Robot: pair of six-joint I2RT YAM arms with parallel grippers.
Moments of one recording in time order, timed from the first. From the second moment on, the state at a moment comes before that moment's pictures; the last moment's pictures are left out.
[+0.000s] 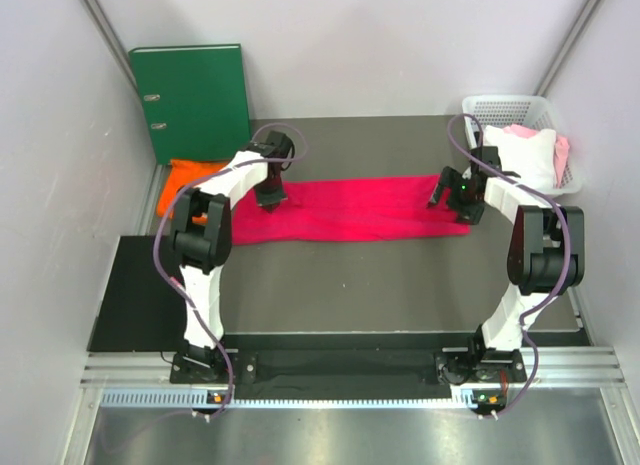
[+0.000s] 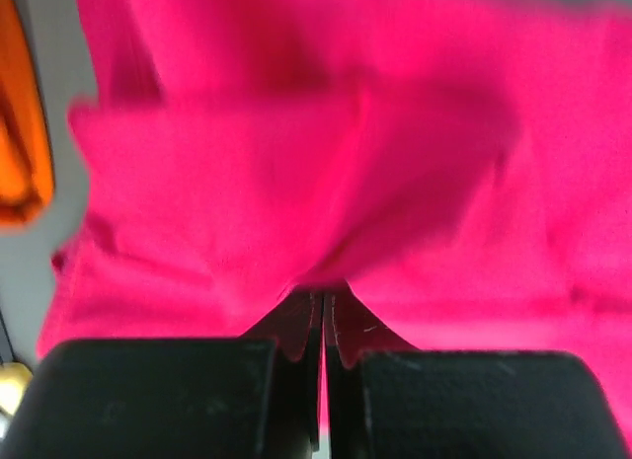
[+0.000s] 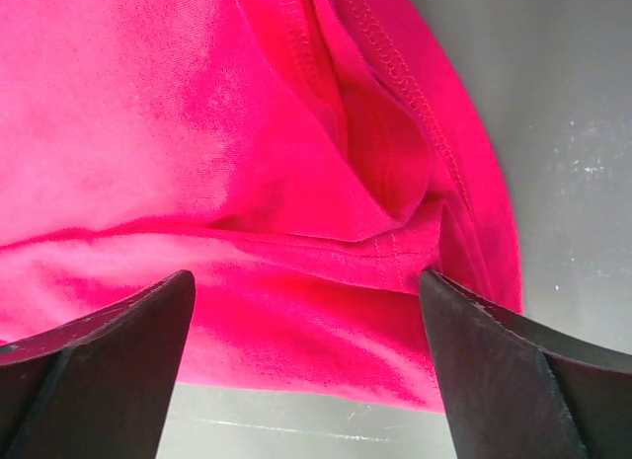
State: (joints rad) left arm -0.32 2.09 1.68 -0.90 -0.26 -0.56; right arm -0.03 1.79 1.18 -0.46 -0.18 0.42
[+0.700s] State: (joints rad) left arm -0.21 2.25 1.99 -0.96 -0.55 -0.54; right arm -0.02 1.79 1.18 -0.48 -0.18 0.39
